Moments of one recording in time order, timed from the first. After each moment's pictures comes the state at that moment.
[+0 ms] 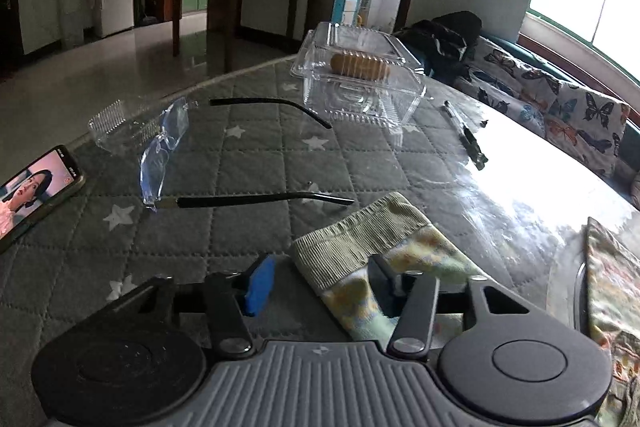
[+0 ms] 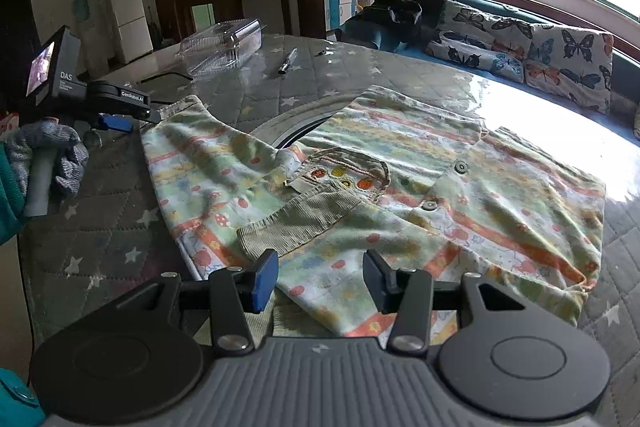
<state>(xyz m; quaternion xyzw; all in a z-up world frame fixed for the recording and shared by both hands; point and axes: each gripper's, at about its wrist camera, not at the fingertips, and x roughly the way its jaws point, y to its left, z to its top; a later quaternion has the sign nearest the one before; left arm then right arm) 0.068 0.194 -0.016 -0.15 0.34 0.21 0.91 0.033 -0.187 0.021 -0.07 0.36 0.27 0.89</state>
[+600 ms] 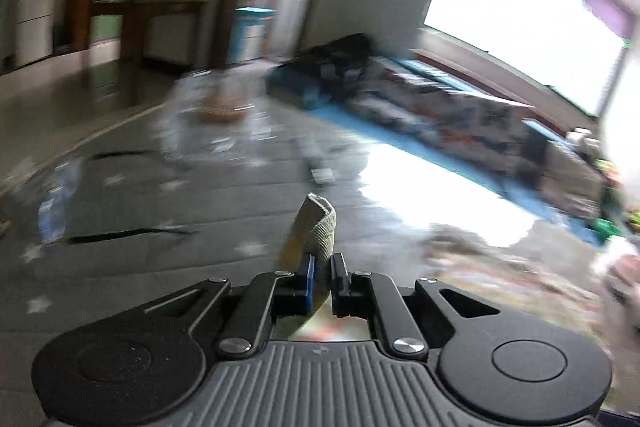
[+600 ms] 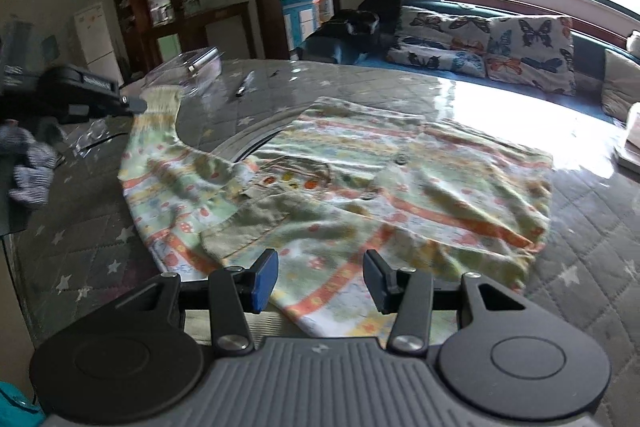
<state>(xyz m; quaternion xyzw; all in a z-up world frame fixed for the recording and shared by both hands) 0.051 0.102 0.052 -0.15 0.28 0.02 0.95 0.018 -0.235 0.029 -0.02 0.35 0.22 0.91</state>
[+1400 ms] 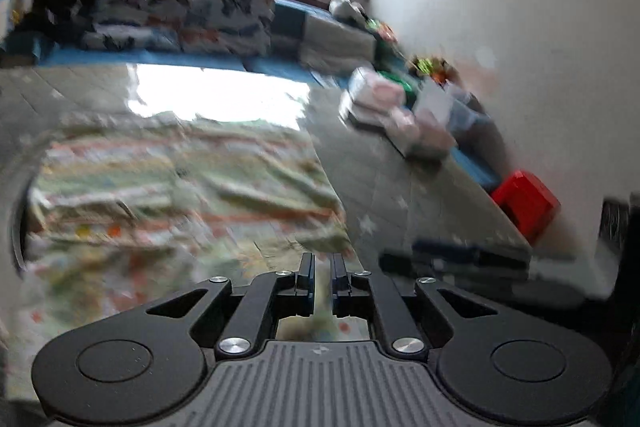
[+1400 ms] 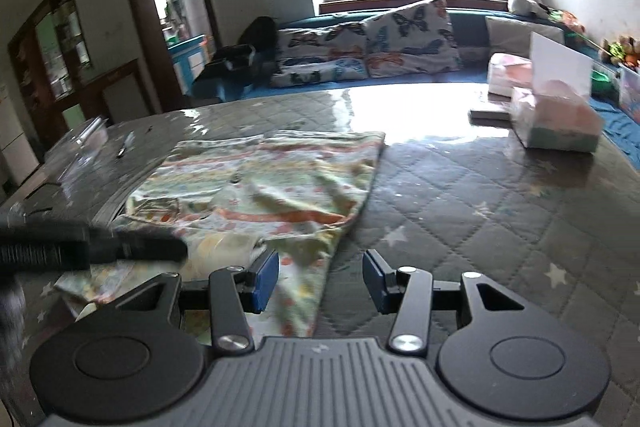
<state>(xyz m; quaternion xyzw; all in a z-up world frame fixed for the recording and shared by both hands) 0.022 -0.118 0.018 -0.07 0.38 -0.33 0.87 0.004 -0.343 0.032 0.07 0.33 0.06 0.94</state>
